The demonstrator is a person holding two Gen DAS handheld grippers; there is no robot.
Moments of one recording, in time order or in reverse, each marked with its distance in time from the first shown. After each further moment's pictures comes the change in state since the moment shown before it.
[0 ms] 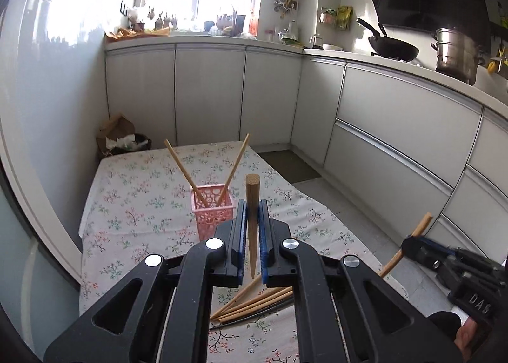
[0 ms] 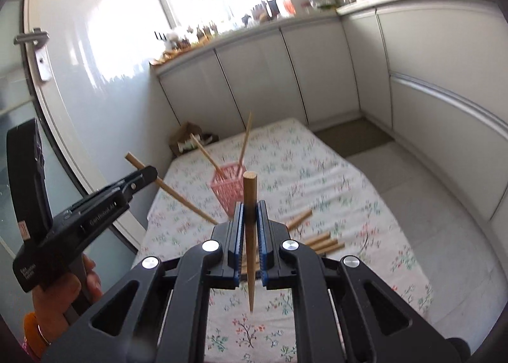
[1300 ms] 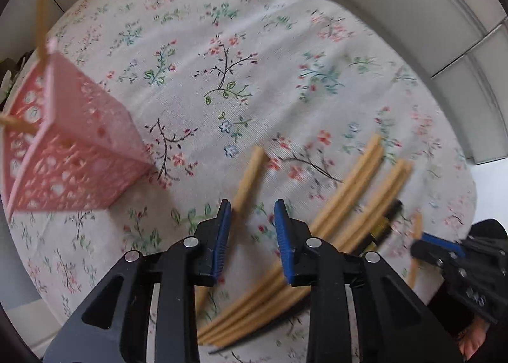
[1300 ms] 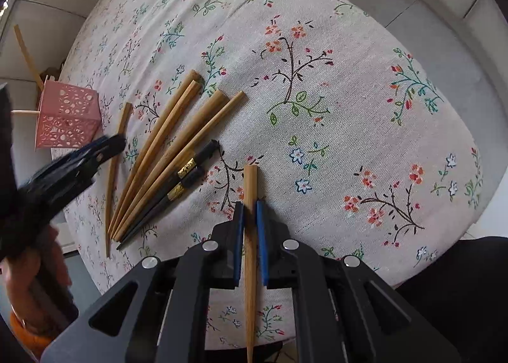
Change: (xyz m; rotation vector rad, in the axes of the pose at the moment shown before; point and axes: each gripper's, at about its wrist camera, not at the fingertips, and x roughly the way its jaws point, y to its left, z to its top) left arm 0.286 -0.012 -0.080 0.348 0.939 -0.175; right arm 0.182 -0.132 -0.090 0.603 0.812 -0.310
